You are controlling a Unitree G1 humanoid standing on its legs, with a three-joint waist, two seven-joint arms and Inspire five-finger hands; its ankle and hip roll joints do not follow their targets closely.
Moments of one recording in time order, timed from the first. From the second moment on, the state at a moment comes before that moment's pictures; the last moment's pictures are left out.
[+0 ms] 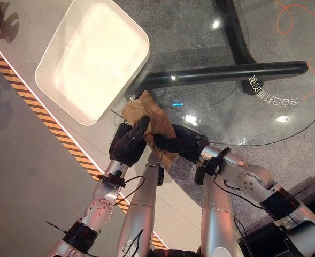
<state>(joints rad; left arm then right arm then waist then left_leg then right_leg) -0.17 0.45 -0.42 0.07 -1.48 -0.30 -0.40 -0.51 -0.62 0.56 0.00 1.06 0.28 0.17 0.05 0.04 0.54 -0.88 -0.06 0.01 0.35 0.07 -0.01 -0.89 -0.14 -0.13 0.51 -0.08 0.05</state>
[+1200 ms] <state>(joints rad) -0.20 0.45 -0.46 0.07 -1.22 -0.30 -0.07 -0.60 -0.67 0.63 -0.08 0.61 0.34 0.16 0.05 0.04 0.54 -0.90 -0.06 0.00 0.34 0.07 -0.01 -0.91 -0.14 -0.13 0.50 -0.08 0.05</state>
